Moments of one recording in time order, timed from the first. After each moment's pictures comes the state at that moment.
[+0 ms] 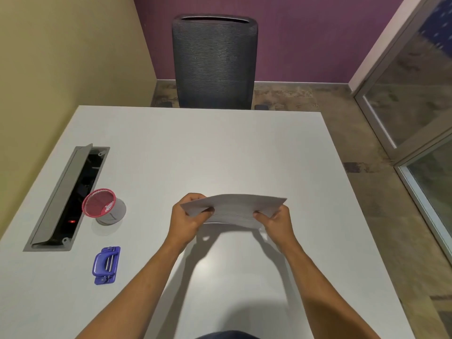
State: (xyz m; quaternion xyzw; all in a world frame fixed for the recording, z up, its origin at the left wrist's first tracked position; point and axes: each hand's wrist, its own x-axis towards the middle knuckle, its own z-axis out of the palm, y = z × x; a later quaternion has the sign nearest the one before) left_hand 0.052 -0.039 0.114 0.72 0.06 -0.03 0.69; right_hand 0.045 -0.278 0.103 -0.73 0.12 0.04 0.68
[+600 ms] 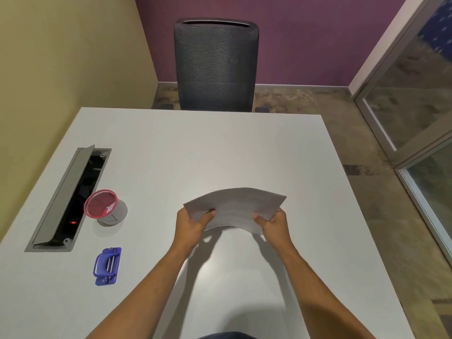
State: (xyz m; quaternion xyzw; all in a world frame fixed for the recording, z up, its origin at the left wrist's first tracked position) left_hand 0.044 -0.049 0.104 0.69 0.12 -0.03 0.71; right_hand 0.045 -0.270 0.090 -0.73 0.16 0.03 0.67
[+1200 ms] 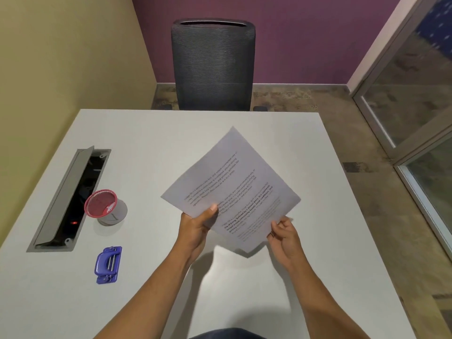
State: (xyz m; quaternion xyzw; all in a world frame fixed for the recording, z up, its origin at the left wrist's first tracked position) left_hand 0.036 -0.068 0.112 0.46 0.10 -0.07 0.88; right_hand 0.011 -0.301 0.056 -0.42 0.25 0.06 0.87
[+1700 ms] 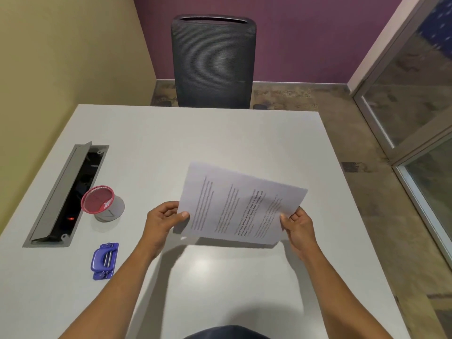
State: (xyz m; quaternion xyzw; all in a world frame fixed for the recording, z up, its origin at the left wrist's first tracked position) left_hand 0.039 0.013 0.087 0.65 0.13 -0.08 0.74; right_hand 0.025 -0.339 0.076 -0.62 0.22 0.02 0.75
